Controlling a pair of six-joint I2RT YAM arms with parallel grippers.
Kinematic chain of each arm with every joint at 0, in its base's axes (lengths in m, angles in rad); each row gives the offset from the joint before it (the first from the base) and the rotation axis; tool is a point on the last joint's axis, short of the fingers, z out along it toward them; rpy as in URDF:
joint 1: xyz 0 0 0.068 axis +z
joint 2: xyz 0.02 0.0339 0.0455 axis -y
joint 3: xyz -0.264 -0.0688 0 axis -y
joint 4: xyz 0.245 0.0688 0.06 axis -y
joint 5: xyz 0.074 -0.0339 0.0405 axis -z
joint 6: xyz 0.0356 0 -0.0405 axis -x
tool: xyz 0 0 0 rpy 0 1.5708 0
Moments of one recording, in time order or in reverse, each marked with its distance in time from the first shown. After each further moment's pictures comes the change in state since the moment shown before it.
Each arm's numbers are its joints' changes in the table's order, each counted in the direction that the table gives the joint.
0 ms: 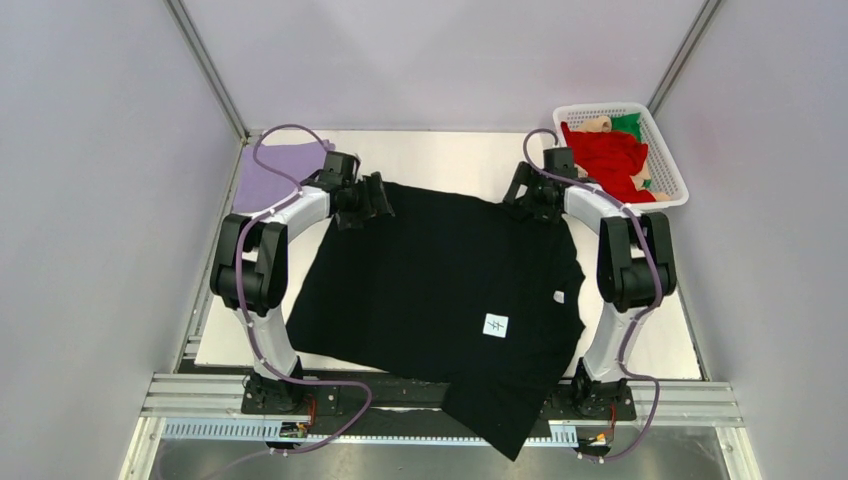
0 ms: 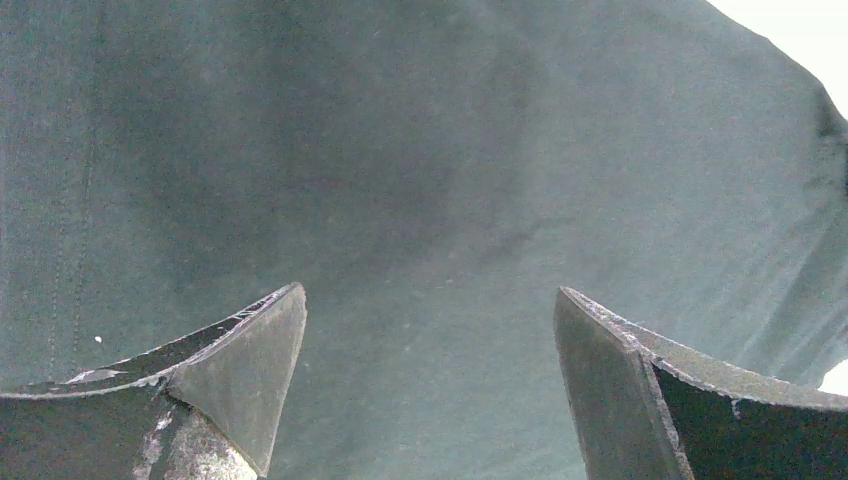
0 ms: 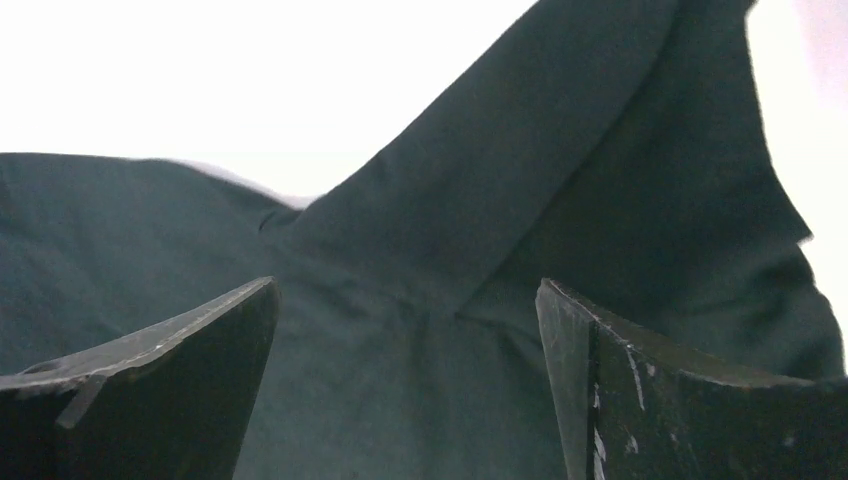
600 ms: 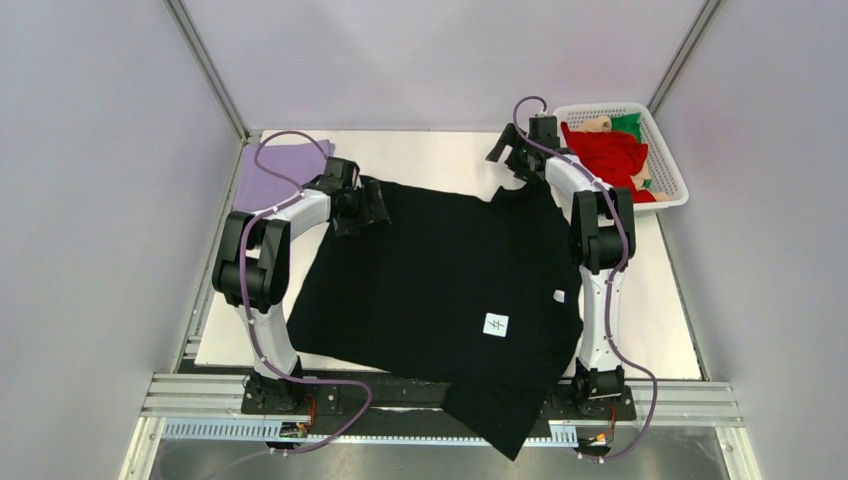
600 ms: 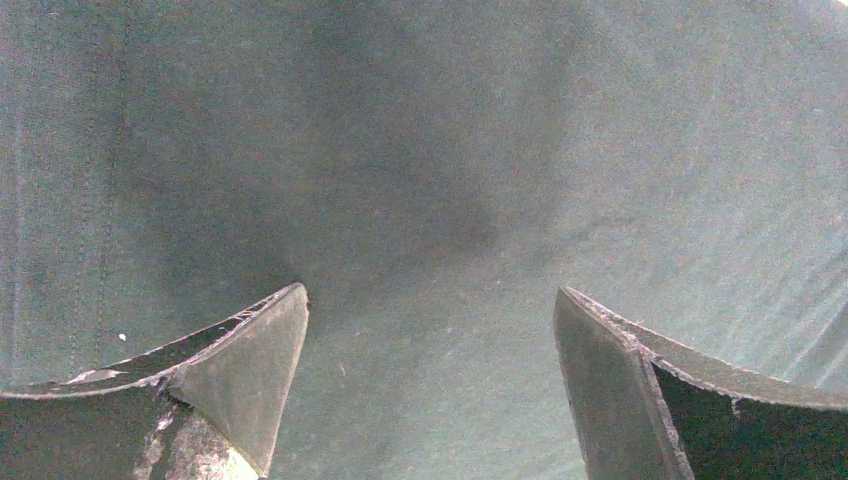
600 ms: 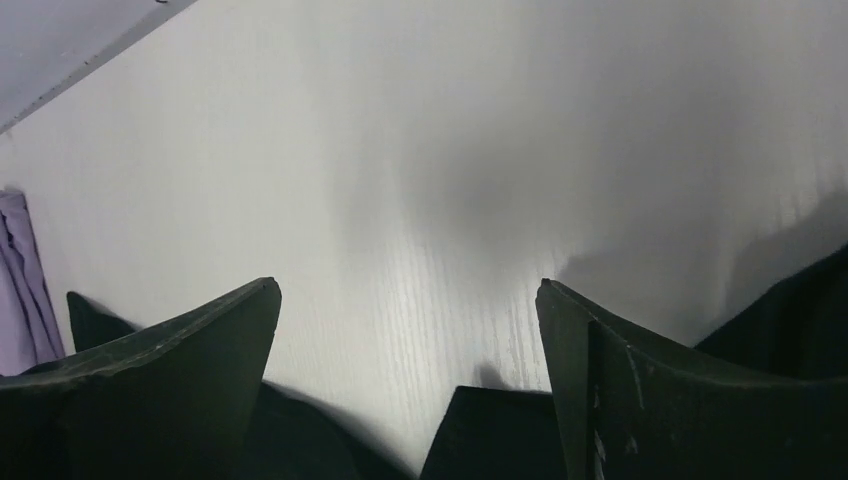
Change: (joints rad) left arm 0.007 -0.035 -0.041 0.003 -0.025 -0.015; right arm 0.006 -0.457 0.569 0.049 -0.058 -0.095
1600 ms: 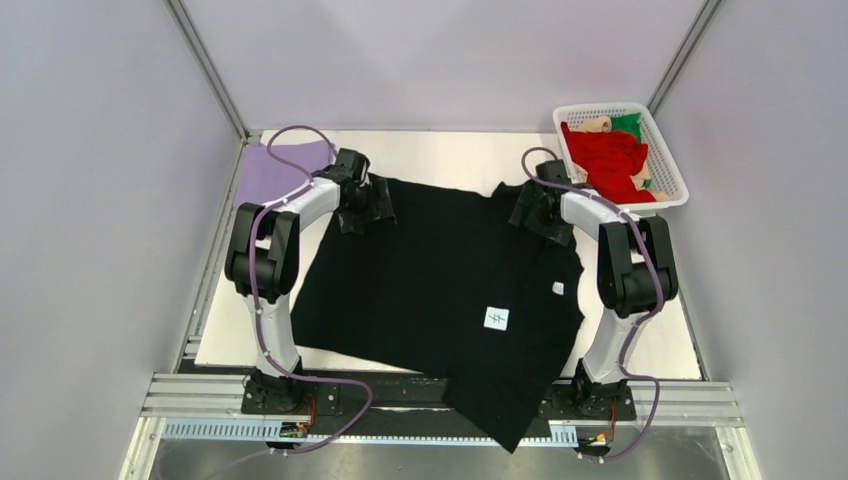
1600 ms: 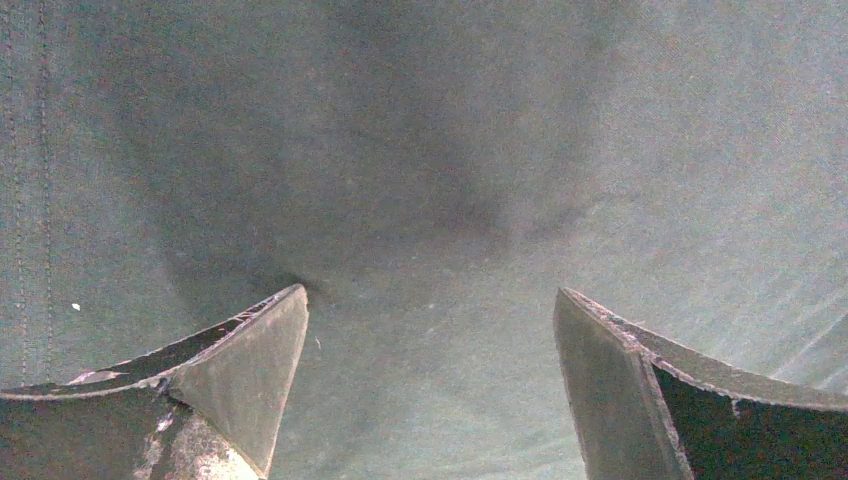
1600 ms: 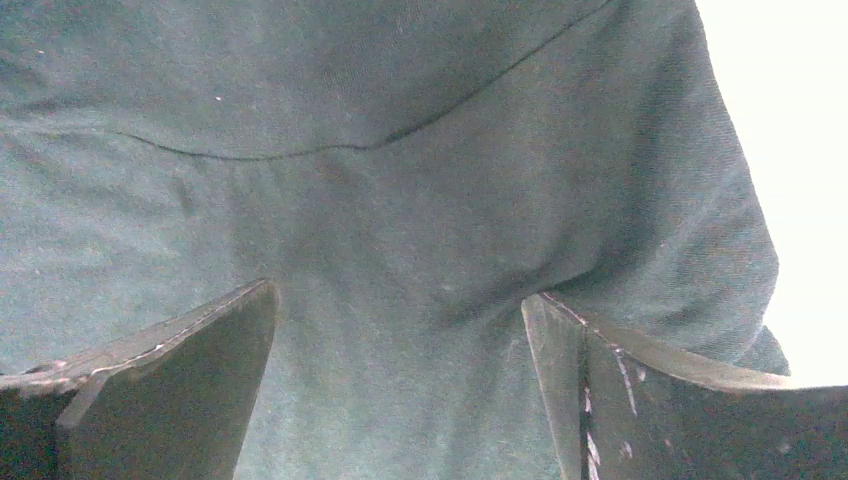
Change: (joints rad) left arm -0.036 -0.073 0.131 -0.164 -0.017 0.008; right arm 0.026 0.498 -0.665 -0.254 0.237 0.042
